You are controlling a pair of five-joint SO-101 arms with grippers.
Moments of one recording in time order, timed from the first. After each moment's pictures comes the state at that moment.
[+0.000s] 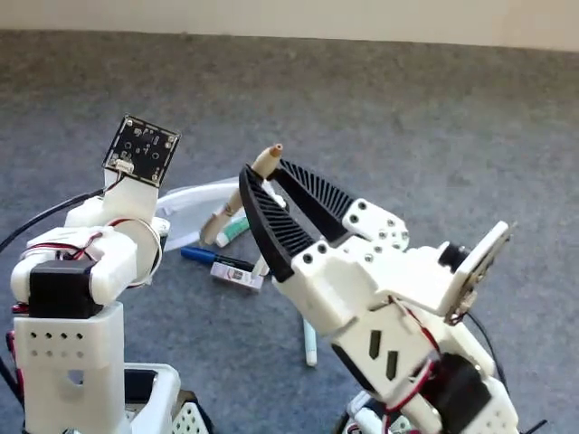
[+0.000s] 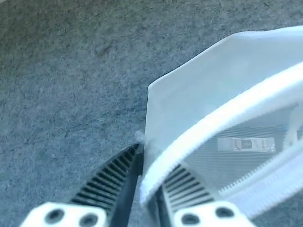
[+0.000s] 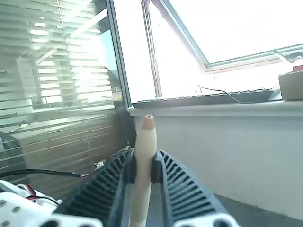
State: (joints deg) left arm -5.7 -52.3 27.1 85.4 -14.7; right arm -46.8 -72.0 39.7 22.6 -9.7
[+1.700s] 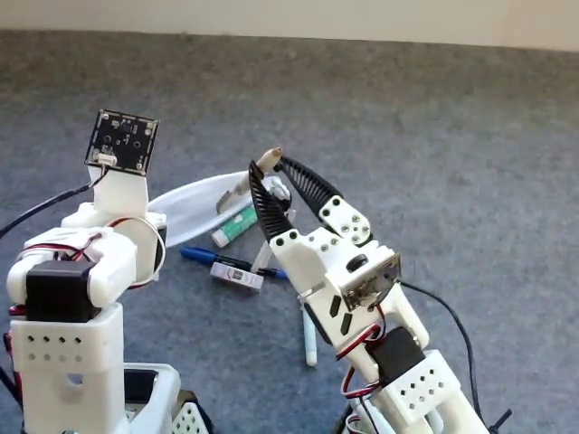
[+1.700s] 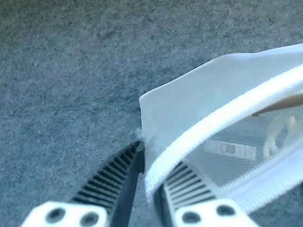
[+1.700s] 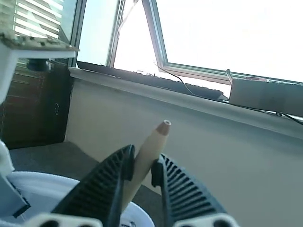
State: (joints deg) left arm -5.6 -52.2 23.7 88.1 -3.3; right arm -37.2 -72.4 71.3 -8.1 12.5
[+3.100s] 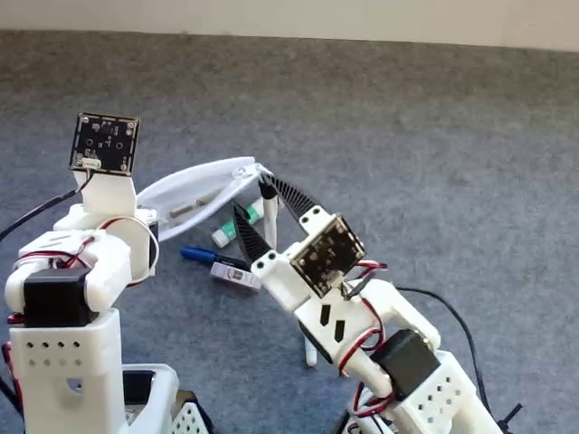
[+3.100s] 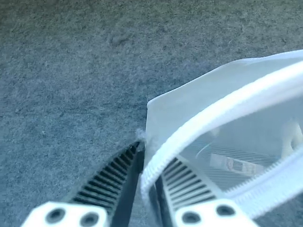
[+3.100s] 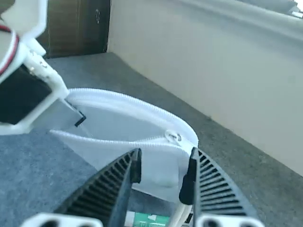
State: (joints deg) left arm -10.3 -53.0 28.7 82.5 -1.9; right arm -43.7 -71.9 53.9 33.7 13.1
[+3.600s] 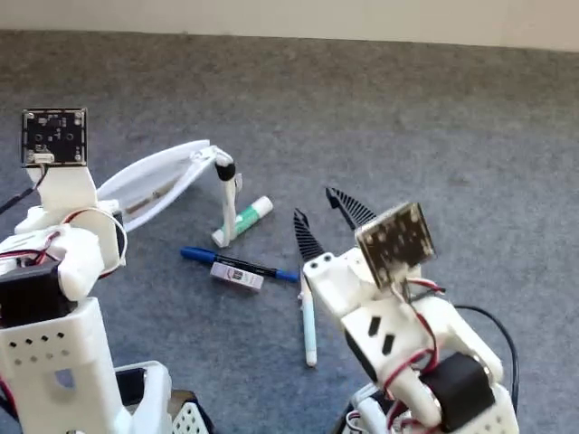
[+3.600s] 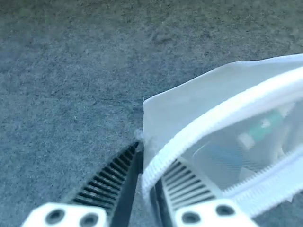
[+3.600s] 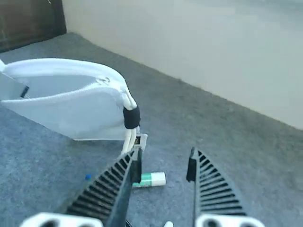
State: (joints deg) left arm -18.4 -52.3 25.9 82.2 -2.5; right arm -33.6 -73.7 41.5 57.6 6.7
